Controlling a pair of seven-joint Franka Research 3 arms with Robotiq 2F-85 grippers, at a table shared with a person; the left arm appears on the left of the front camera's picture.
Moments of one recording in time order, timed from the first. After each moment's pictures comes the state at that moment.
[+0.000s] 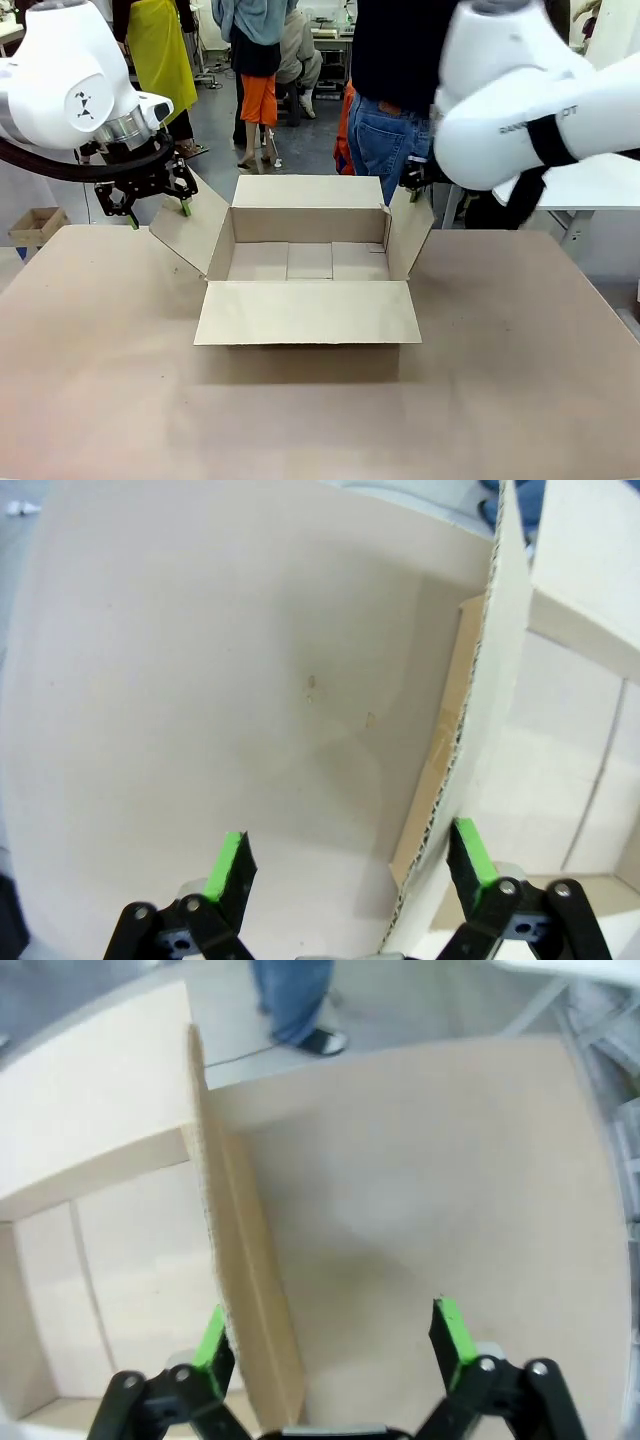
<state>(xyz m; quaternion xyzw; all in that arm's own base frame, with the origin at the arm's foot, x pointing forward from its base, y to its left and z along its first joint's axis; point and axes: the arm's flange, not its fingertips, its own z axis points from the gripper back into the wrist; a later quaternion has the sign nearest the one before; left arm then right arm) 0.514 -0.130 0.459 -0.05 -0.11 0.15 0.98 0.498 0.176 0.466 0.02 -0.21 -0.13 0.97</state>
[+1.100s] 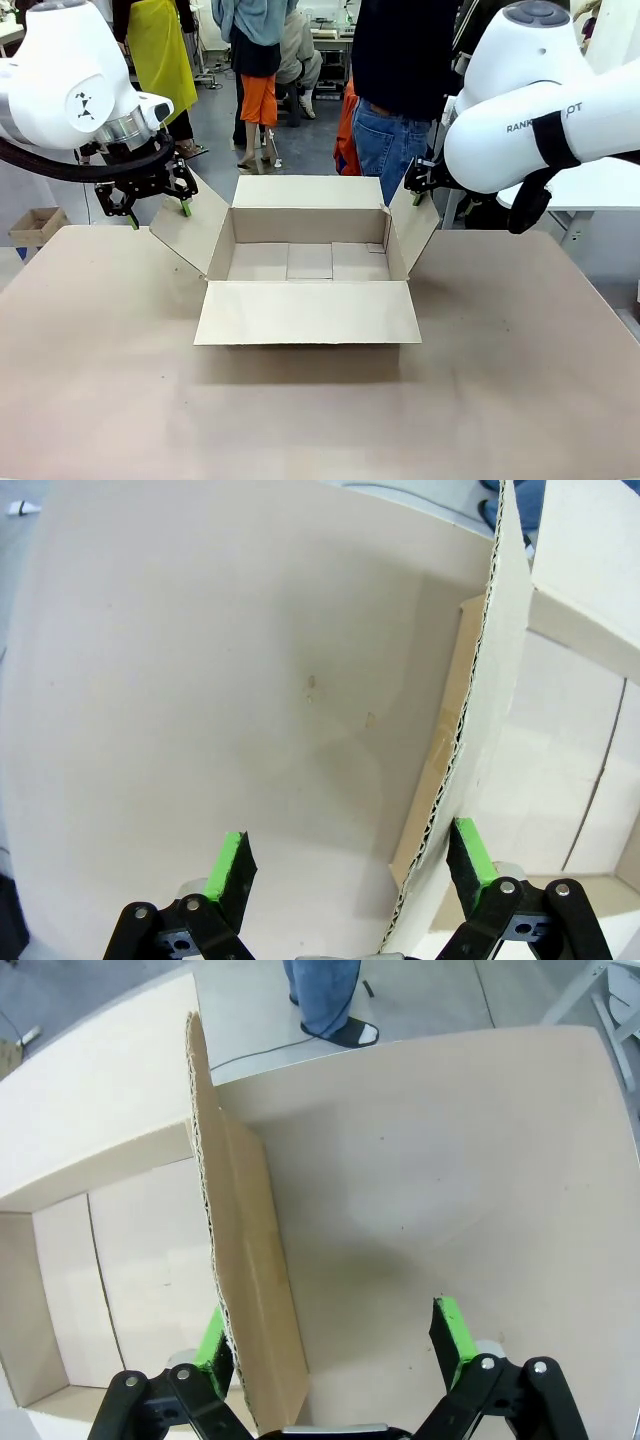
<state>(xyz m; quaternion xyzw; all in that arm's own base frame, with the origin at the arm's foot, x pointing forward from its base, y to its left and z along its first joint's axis) 0.514 -0.130 0.459 -0.05 -0.11 0.15 0.98 0.497 0.172 0.465 0.03 -0.21 -0.11 0.97</state>
